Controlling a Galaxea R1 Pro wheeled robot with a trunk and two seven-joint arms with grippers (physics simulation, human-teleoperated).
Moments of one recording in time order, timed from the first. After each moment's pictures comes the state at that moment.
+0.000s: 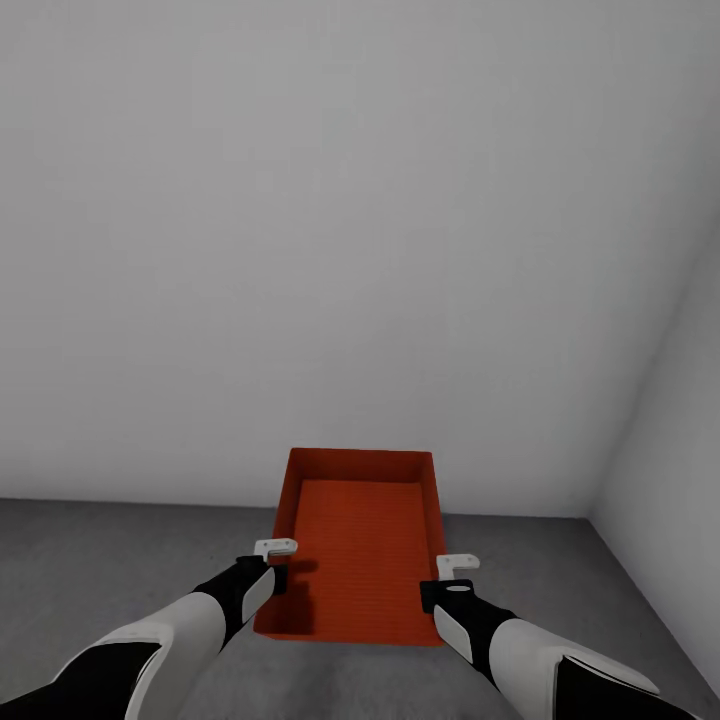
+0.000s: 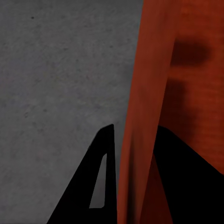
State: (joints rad) left arm -0.83 -0.11 0.05 -0.09 0.04 0.28 0.25; right arm -0.78 0.12 1.25 -0.06 -1.21 0.05 -0.27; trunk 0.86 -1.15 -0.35
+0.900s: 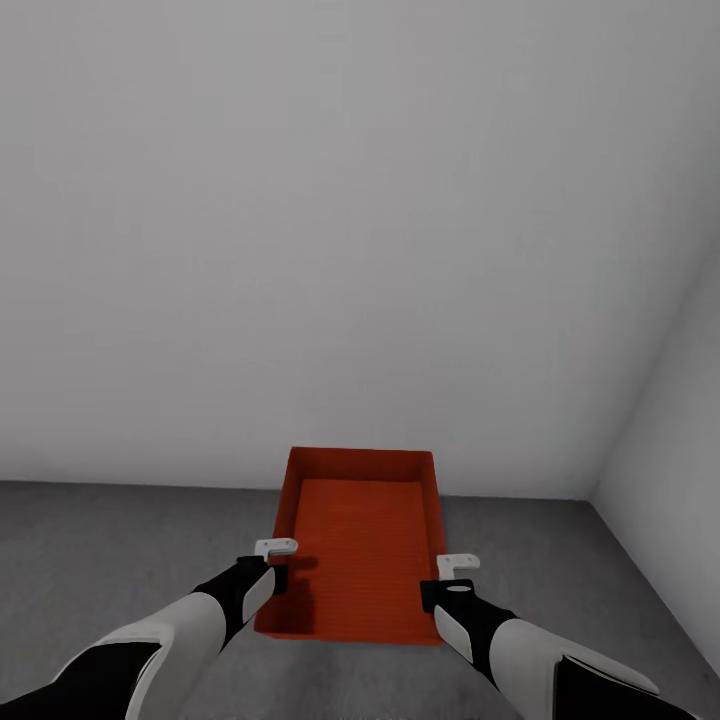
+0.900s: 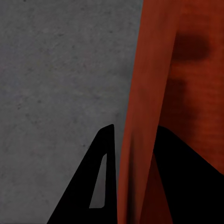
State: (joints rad) left arm -0.83 -0.11 0.05 -0.09 0.04 0.27 0.25; right arm -0.78 0.12 1.25 -0.06 -1.21 0.05 -0.27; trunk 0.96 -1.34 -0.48
